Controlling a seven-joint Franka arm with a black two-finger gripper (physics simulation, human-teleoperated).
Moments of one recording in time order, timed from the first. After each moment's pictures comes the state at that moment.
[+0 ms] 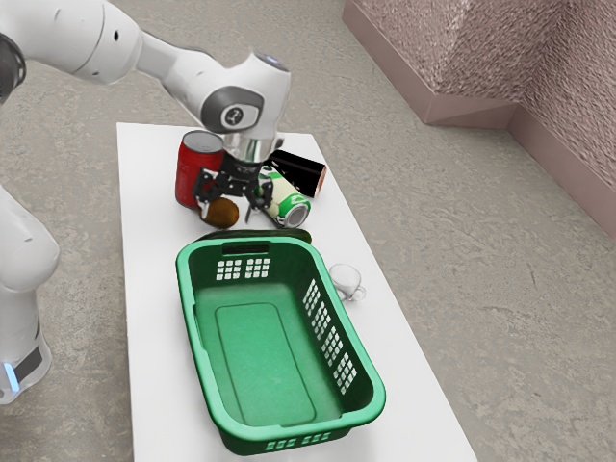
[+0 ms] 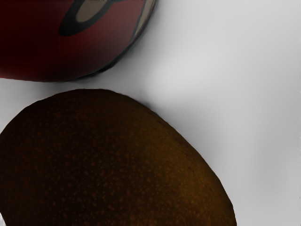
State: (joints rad) arm 0.63 -0.35 -0.35 -2.41 -0.15 1.95 -1.17
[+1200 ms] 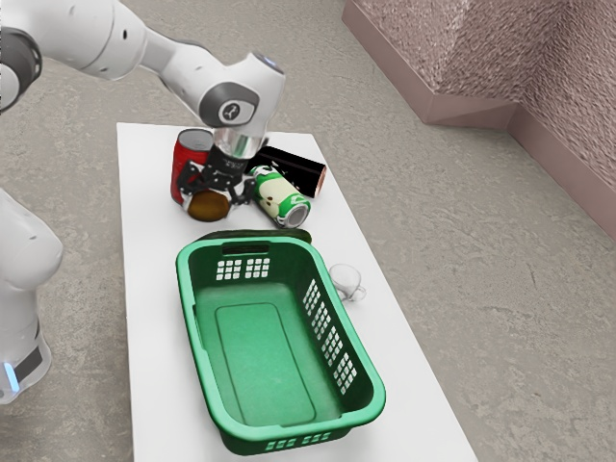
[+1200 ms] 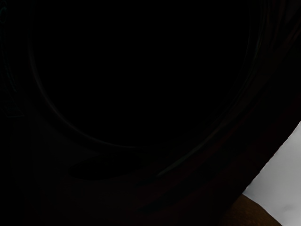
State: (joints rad) arm 0.71 -0.31 -0.35 -2.39 -0.07 1.85 -1.19
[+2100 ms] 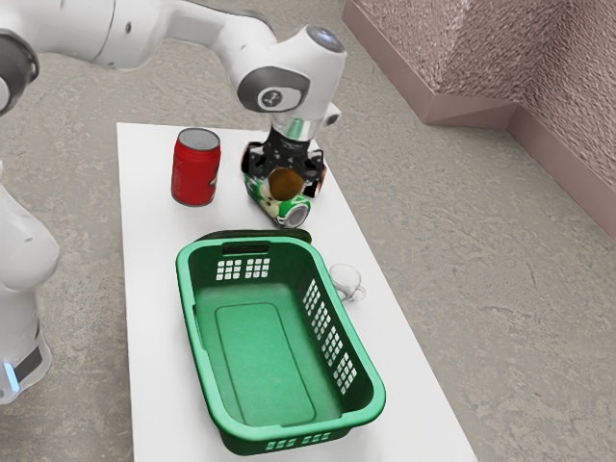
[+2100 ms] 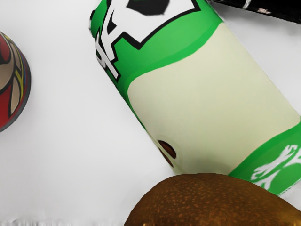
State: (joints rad) arm 0.62 -0.27 -0.52 -2.11 0.06 1.89 -1.20
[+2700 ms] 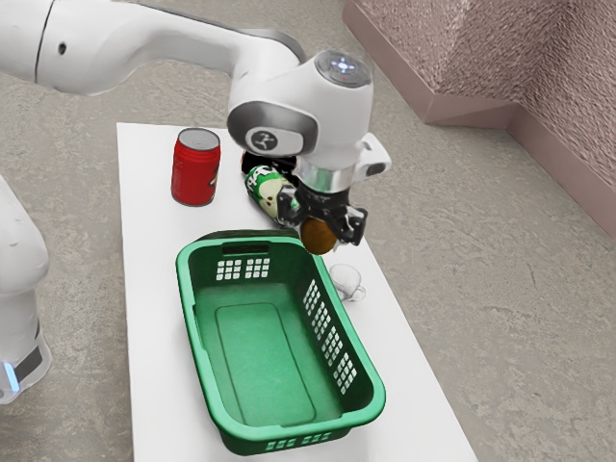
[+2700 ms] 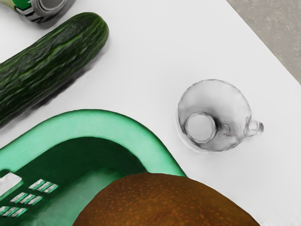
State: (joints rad) arm 0.41 -0.37 -0.69 -2.07 -0.01 1.92 -1.19
